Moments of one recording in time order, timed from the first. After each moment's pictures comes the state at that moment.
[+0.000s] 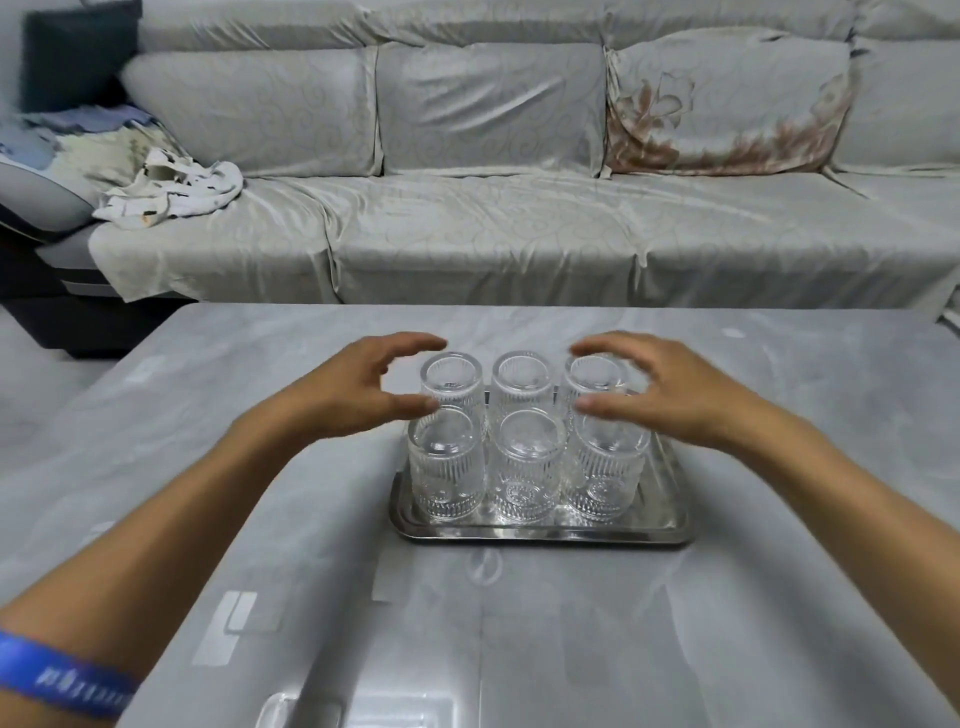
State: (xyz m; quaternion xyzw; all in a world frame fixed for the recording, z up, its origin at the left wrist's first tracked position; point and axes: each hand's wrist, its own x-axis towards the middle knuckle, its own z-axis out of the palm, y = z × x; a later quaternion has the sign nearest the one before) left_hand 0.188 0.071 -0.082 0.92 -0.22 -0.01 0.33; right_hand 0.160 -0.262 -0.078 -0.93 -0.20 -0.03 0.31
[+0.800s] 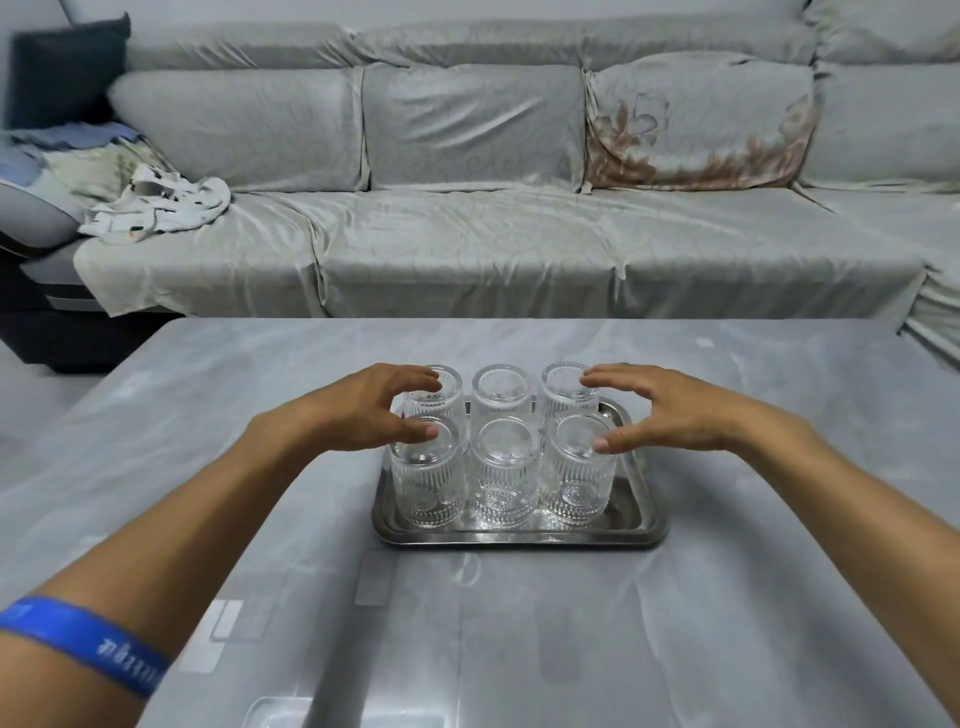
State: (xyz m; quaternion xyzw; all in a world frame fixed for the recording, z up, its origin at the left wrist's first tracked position) left_hand 0.188 0.047 -0.080 0.95 -0.24 -0.07 0.20; right_hand 0.164 -0.303 -0.081 -0.96 -0.17 0.11 0.21
